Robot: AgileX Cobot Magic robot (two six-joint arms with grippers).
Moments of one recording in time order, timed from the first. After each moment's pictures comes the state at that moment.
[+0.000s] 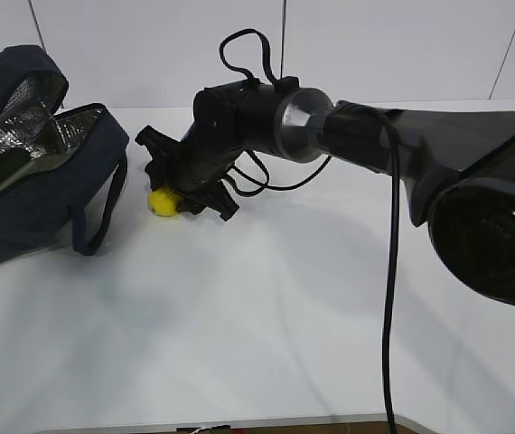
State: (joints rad) left arm 0.25 1.79 -1.57 -0.67 1.19 0.39; right arm 0.65 2.50 -2.15 0.09 0.63 1.09
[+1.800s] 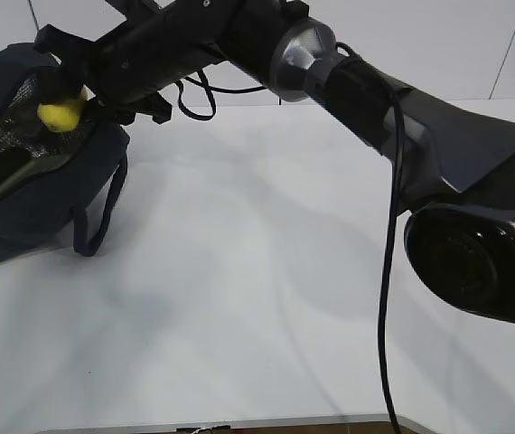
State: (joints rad) left arm 0.25 1.79 -1.57 -0.71 1.21 0.40; right arm 0.65 2.57 -2.64 0.63 0.84 0.21
